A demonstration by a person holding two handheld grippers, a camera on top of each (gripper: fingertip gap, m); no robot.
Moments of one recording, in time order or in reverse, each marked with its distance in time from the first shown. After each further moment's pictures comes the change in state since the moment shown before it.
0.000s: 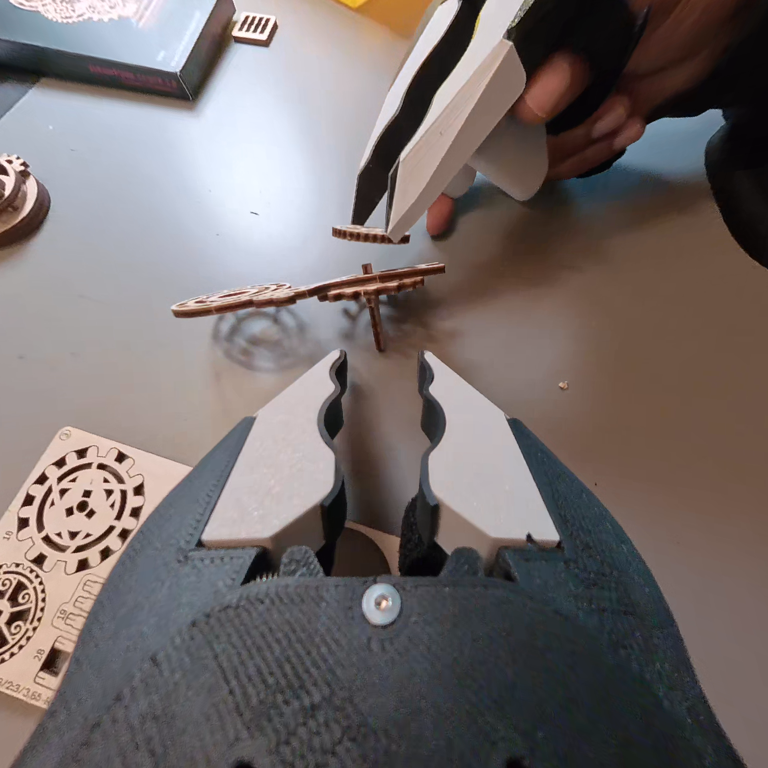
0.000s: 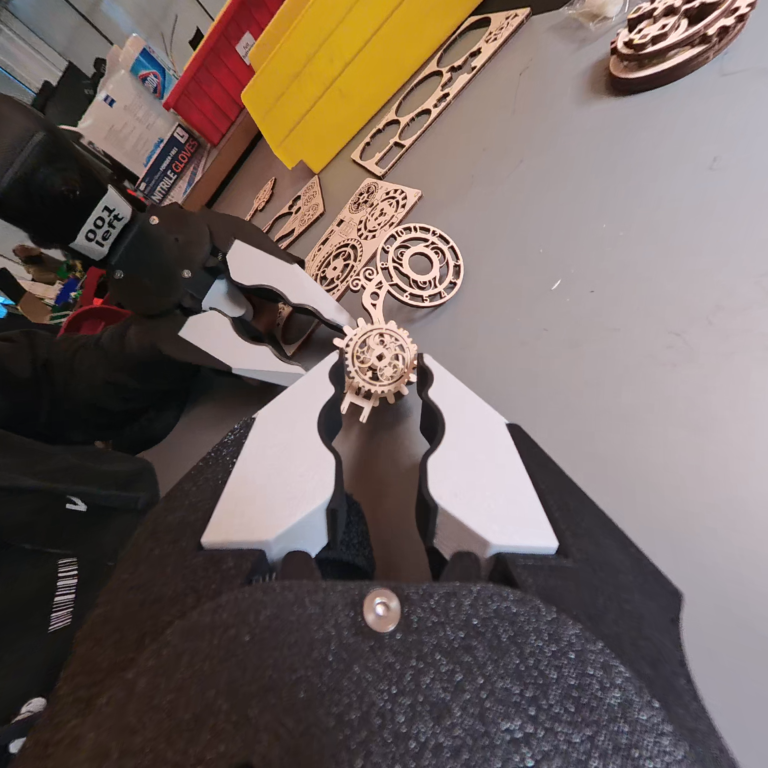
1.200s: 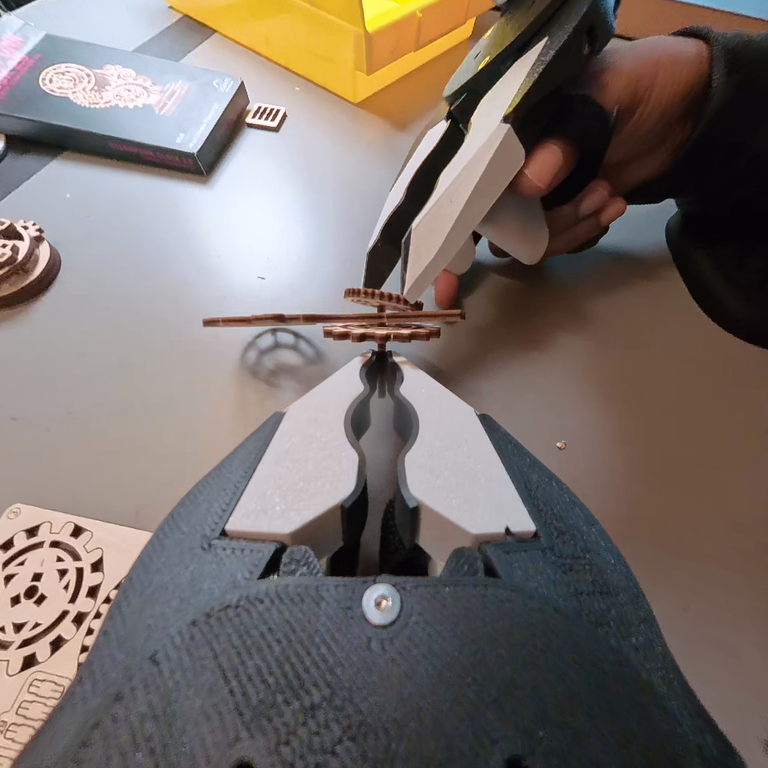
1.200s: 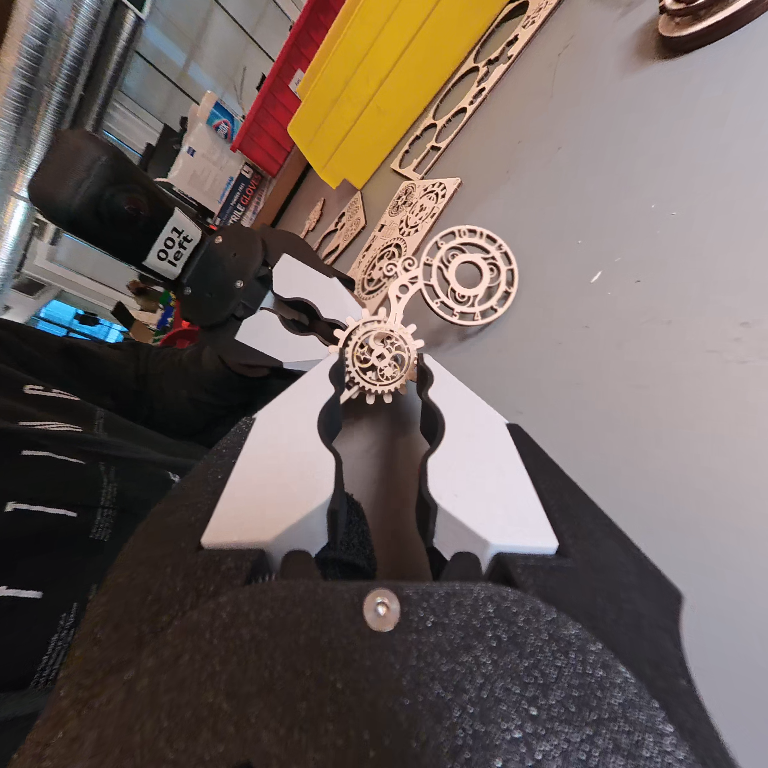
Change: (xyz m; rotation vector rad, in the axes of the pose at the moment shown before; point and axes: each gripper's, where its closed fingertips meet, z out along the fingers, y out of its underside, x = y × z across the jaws) left arm -0.002 -0.029 0.010 0.122 0.037 -0.023; right arm -0.012 -0.005 0.000 0.021 -0.140 0.124
